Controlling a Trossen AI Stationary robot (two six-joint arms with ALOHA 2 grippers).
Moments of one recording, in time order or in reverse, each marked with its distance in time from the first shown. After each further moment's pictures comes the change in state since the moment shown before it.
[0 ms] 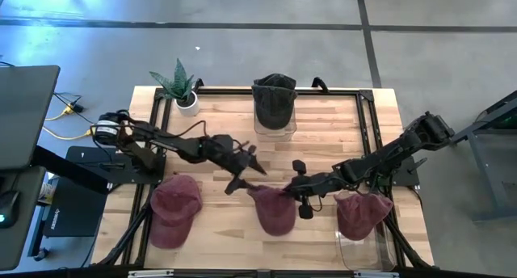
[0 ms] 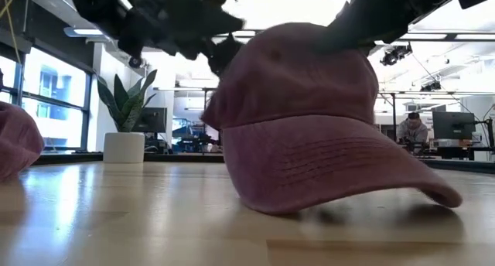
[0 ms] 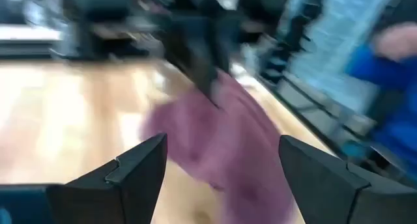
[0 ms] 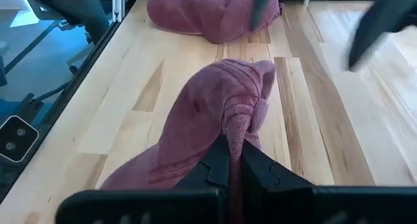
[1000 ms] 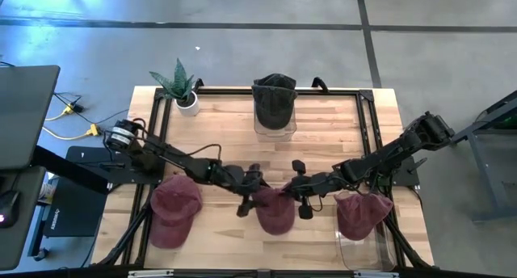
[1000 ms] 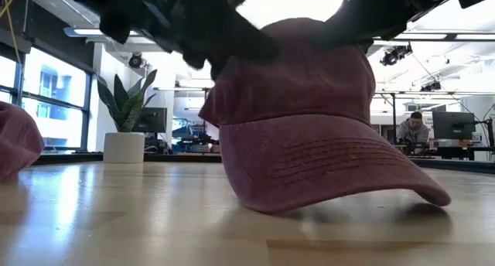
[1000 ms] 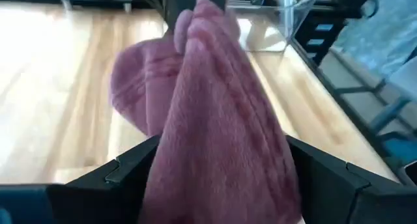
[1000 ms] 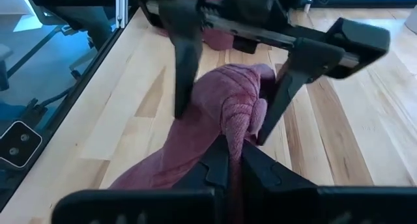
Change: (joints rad) left arm -0.236 0.151 0.141 -0.122 -0.393 -0.107; right arm -0.002 0.000 0.000 0.020 0.001 -0.010
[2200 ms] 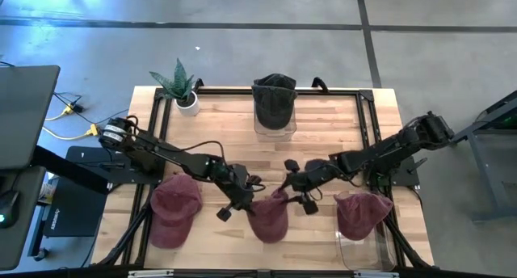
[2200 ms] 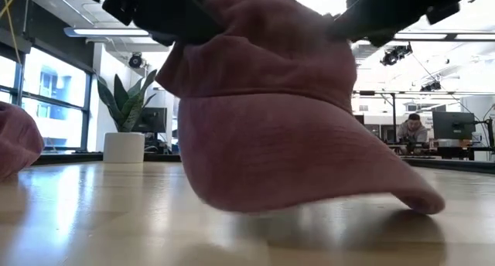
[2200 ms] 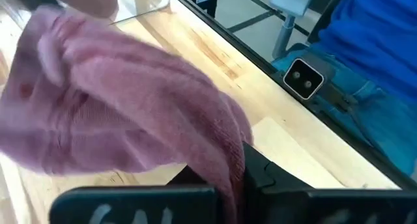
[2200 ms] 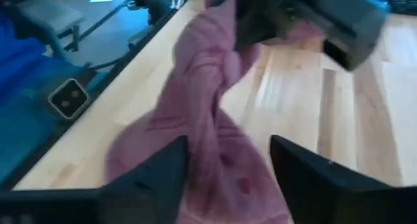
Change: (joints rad) left arm 0.001 -0.073 0.084 -0.361 0.381 0.324; right arm -0.134 -0.001 0.001 -0.017 -0.363 -0.196
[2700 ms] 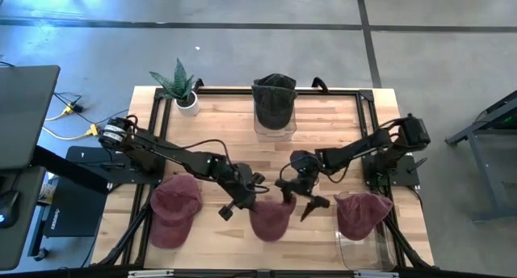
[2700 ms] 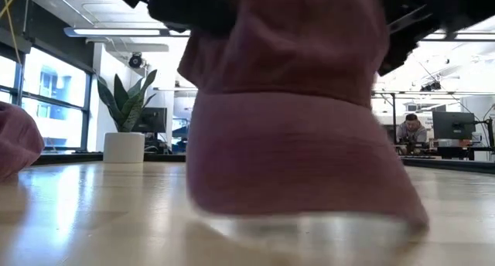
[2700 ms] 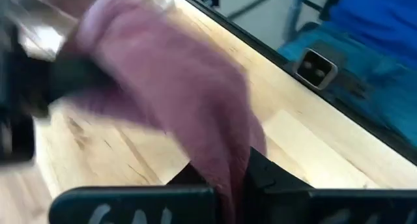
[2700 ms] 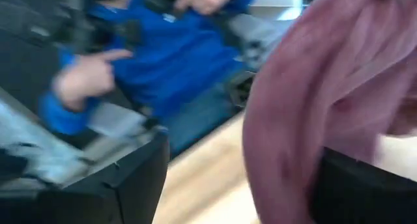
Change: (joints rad) left arm 0.000 0.000 0.108 -0.168 -0.042 0.134; right arm -0.148 0.234 0.000 0.232 -0.879 -0.072
